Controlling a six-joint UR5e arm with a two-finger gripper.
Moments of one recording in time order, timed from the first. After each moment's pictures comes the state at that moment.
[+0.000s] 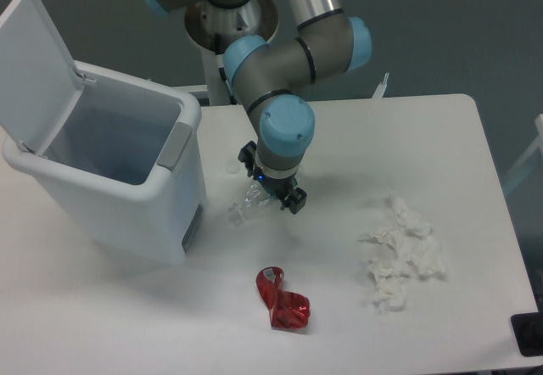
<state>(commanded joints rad) 2.42 -1.93 -1.85 -1.14 1.56 1.20</state>
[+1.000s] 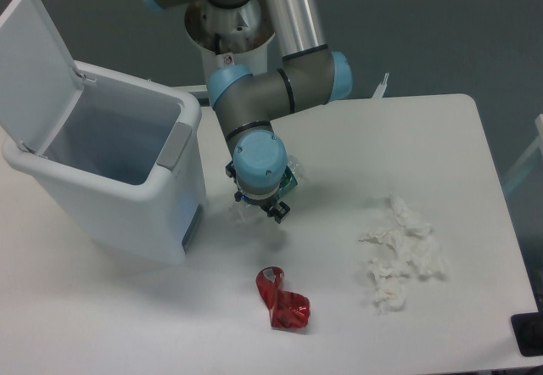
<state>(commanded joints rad) 2.36 -1.98 -1.81 -1.13 1.62 1.10</state>
